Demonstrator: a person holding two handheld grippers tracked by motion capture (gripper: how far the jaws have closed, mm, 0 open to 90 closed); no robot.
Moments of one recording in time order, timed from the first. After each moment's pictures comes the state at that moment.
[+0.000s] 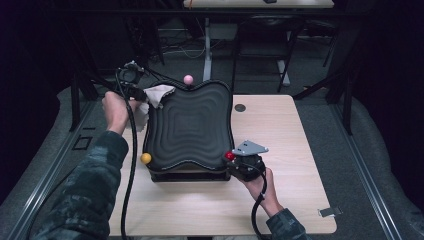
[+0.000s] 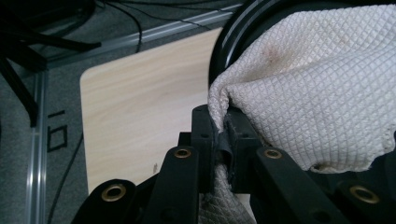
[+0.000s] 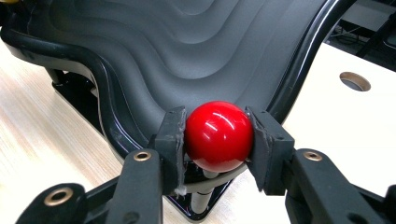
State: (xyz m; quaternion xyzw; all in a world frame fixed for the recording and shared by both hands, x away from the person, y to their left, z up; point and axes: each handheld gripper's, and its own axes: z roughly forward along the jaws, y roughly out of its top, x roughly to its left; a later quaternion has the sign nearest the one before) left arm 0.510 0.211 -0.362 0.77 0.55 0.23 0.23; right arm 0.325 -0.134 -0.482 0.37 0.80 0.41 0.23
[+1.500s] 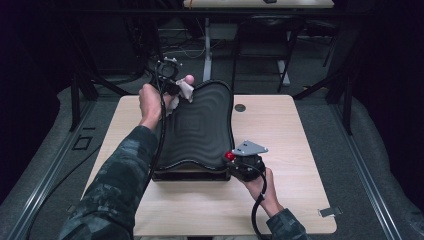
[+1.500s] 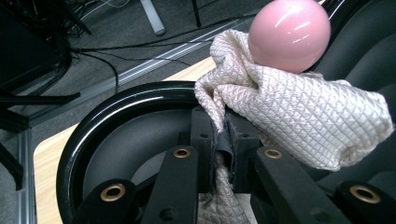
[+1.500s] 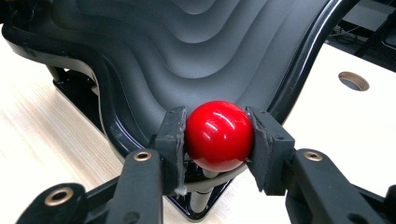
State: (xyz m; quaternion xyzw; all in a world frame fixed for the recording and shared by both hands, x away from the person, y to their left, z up) left arm 0.524 0.121 -0.362 0.81 0.46 0.26 0.27; right arm 0.324 -0.133 -0.481 0.37 0.80 0.41 0.23
